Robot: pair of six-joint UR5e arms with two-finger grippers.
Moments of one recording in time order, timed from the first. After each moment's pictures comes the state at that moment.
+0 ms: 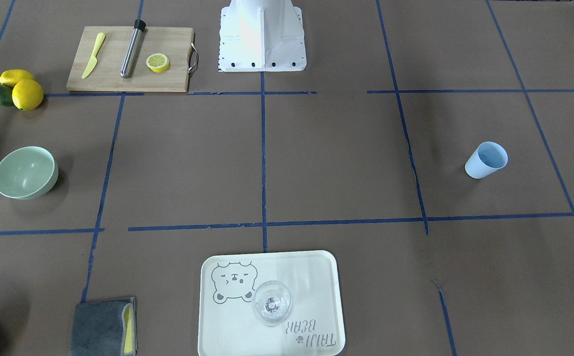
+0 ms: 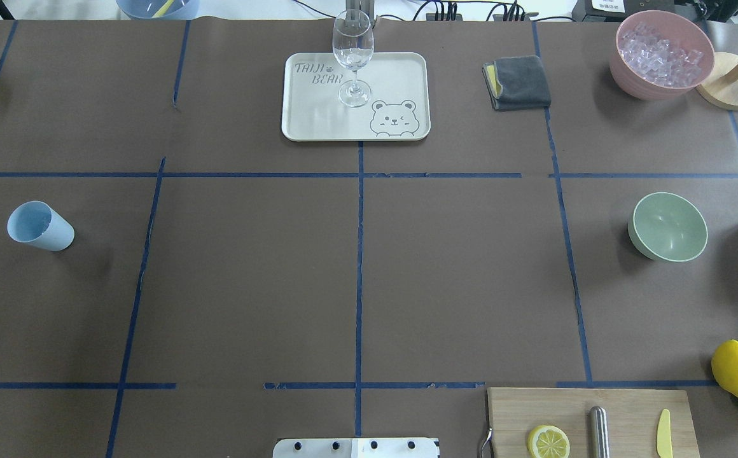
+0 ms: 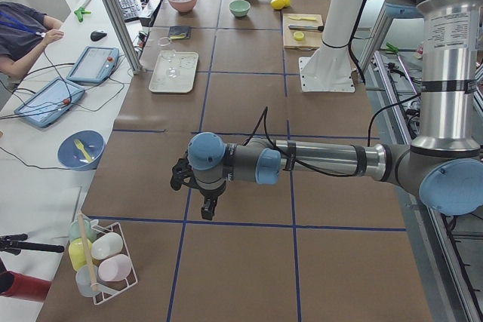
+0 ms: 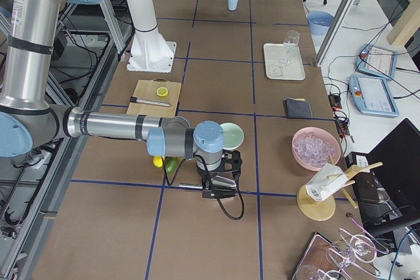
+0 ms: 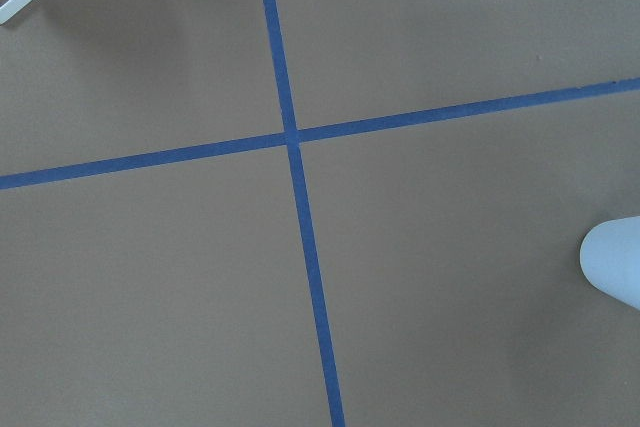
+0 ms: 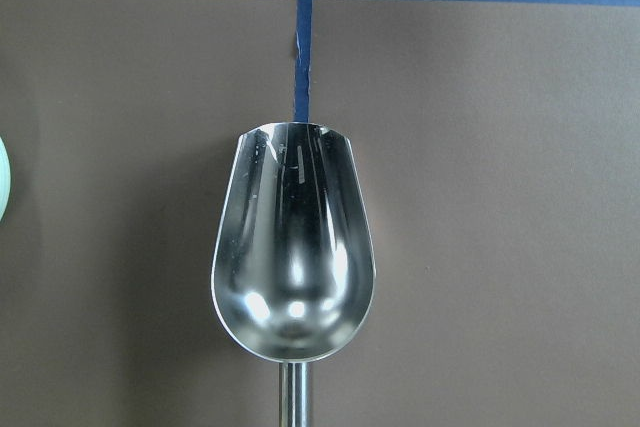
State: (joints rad) left arm -1.55 -1.50 -1.68 -1.63 -2.43 0.08; right arm 1.54 -1.82 1.77 -1.52 2.33 0.02
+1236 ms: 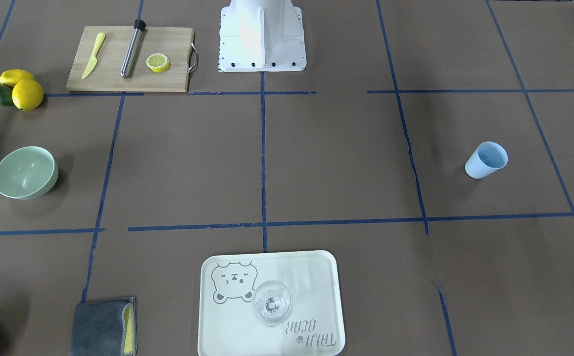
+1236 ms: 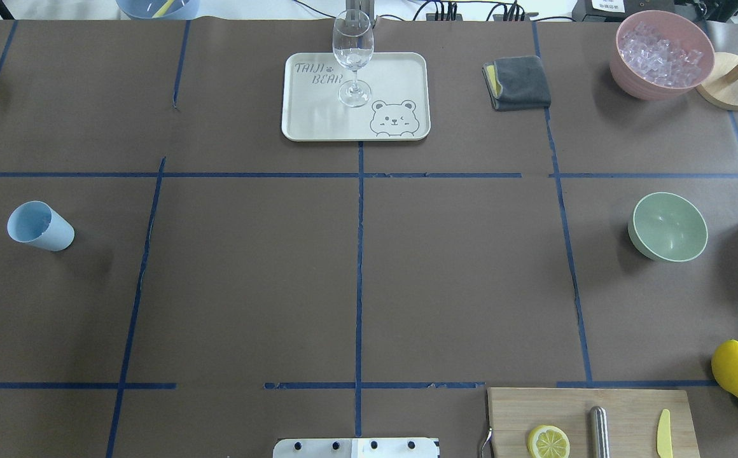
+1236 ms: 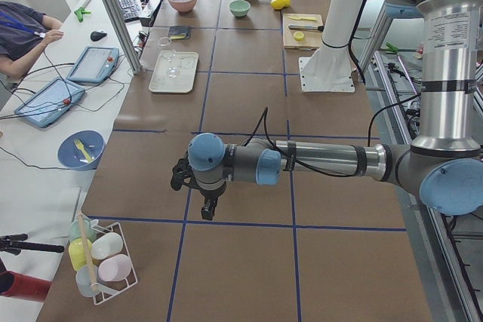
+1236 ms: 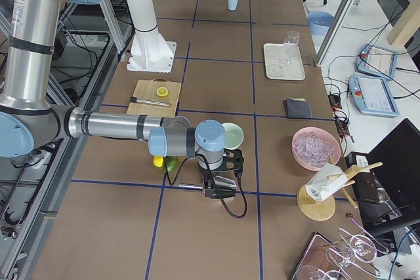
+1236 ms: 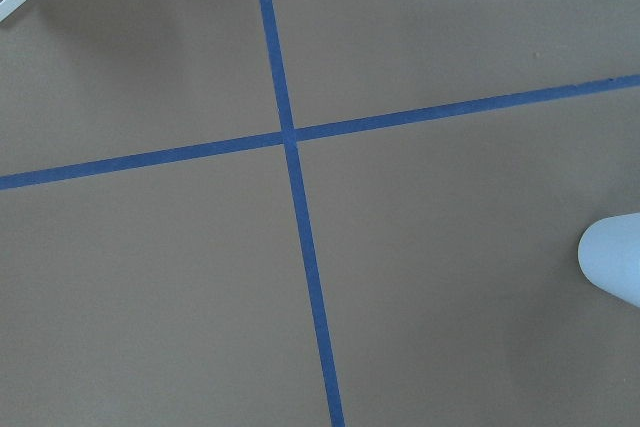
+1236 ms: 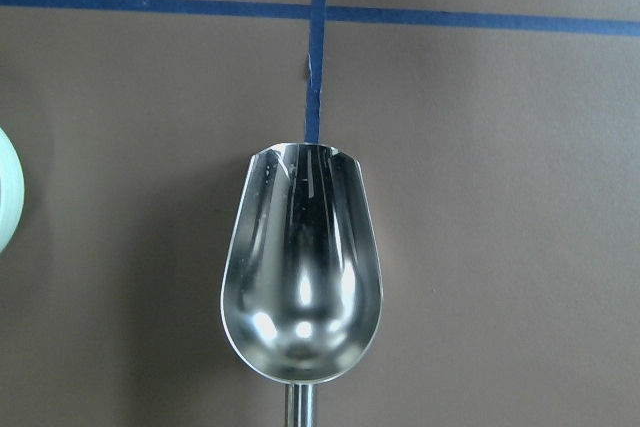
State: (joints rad) left arm -1.55 -1.50 -1.68 -1.63 -2.43 0.09; right arm 1.53 -1.80 1.77 -1.44 2.33 0.02
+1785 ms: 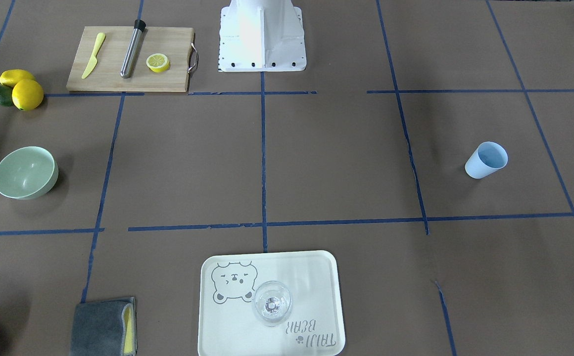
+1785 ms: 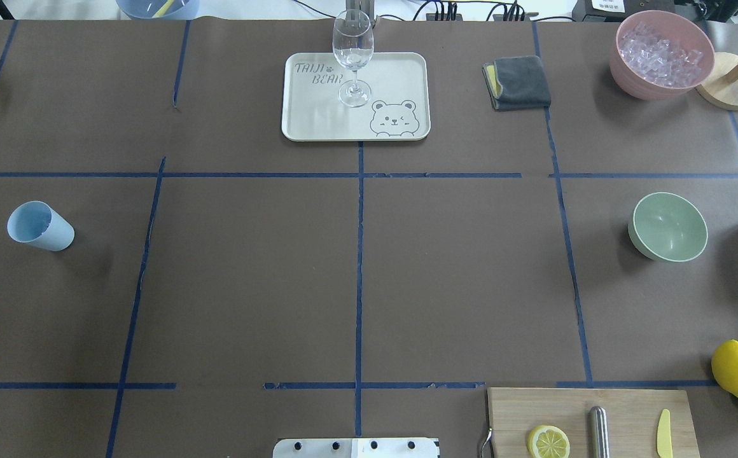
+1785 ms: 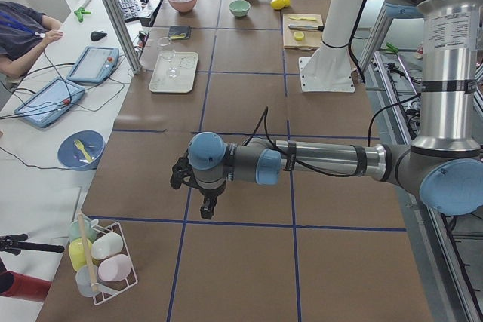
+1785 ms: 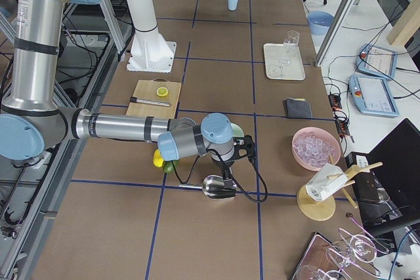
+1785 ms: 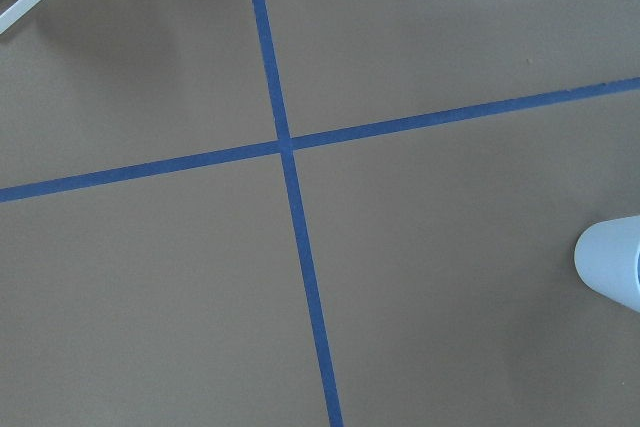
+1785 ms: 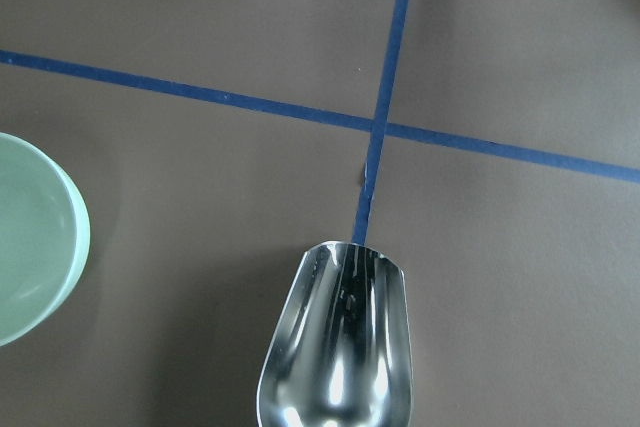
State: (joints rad) left arm -1.55 -1.50 -1.68 -1.65 -2.43 0.09; right arm 1.51 -1.75 1.69 -1.23 2.38 0.07
